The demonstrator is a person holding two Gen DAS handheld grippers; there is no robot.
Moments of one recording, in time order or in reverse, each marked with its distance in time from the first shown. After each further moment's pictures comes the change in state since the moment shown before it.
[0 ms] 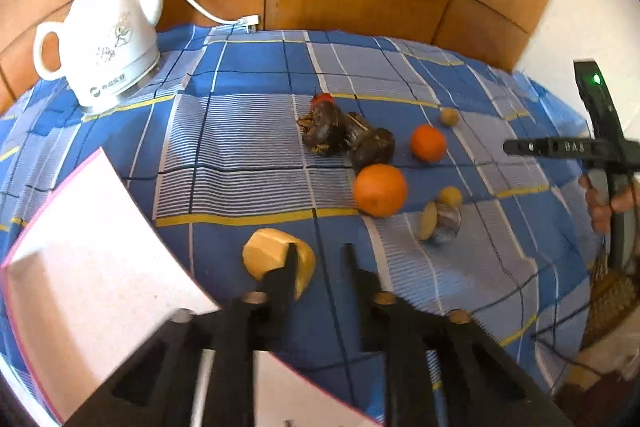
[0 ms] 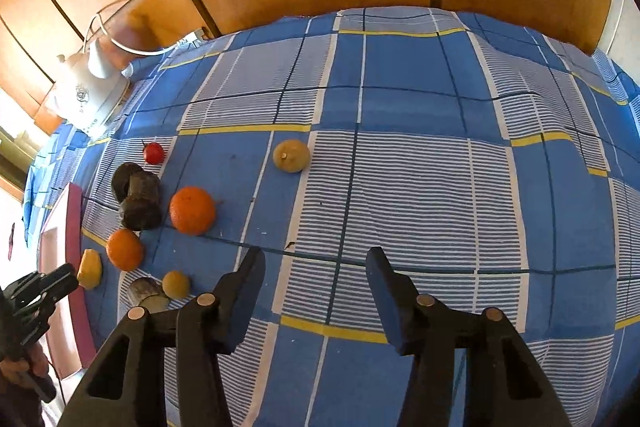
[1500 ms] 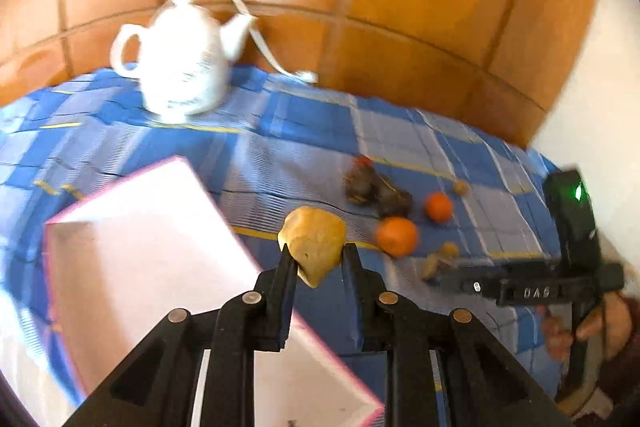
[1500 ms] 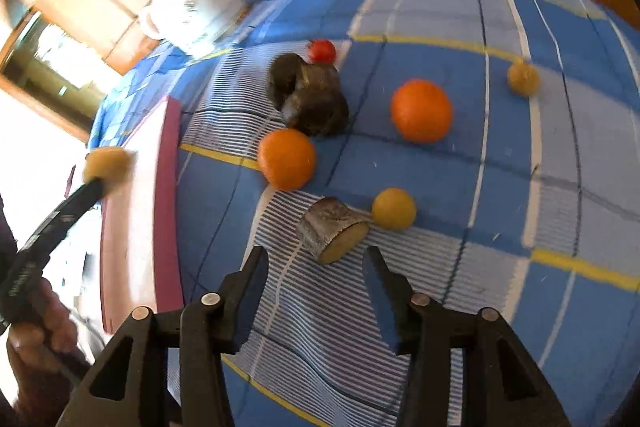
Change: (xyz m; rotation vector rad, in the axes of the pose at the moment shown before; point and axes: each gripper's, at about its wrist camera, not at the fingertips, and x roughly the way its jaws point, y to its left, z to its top) left arm -0.070 0.030 -0.017 -0.224 -0.233 0.083; right arm 0.033 0.127 -0.051 -0.106 0.149 0.273
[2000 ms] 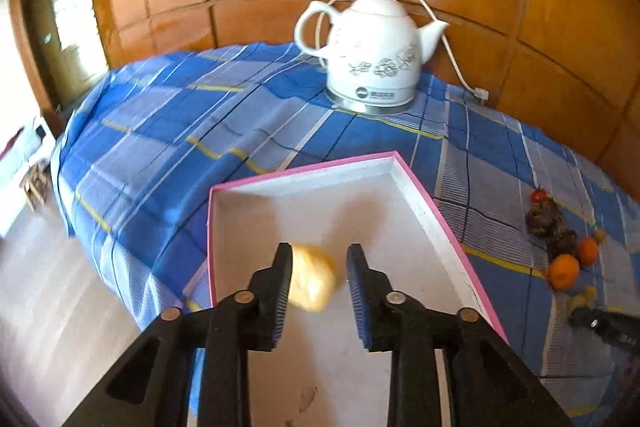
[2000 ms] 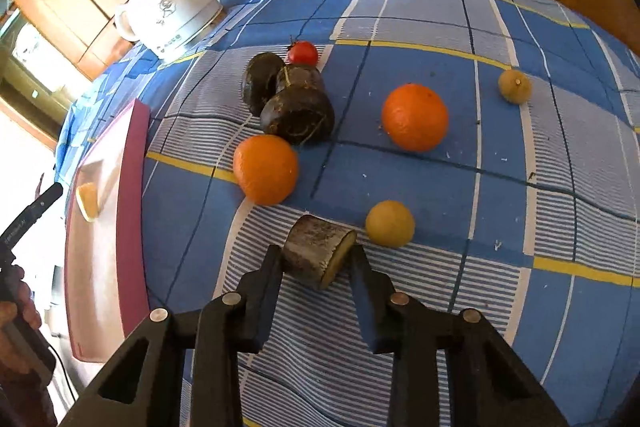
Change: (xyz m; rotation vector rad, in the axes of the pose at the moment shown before) left arm -0.012 0.095 -0.013 -0.210 -0.008 0.429; right arm 0.015 0.010 0.002 -0.040 -0.058 -0.144
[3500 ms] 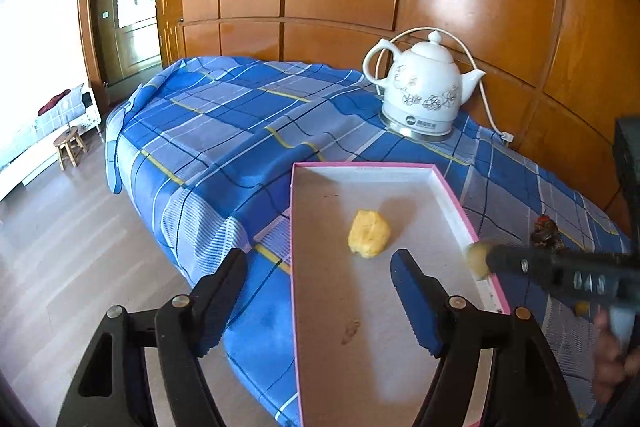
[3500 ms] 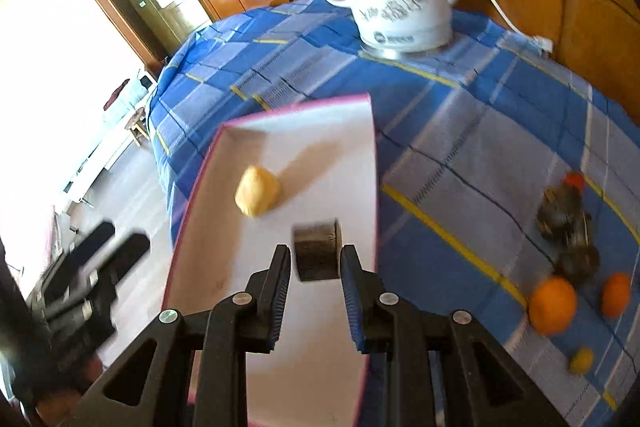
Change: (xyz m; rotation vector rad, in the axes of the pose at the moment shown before) left arm -0.062 0.035 -0.050 -0.153 -0.108 0.105; right arm 0.012 0.193 0.031 -0.413 0.007 0.236
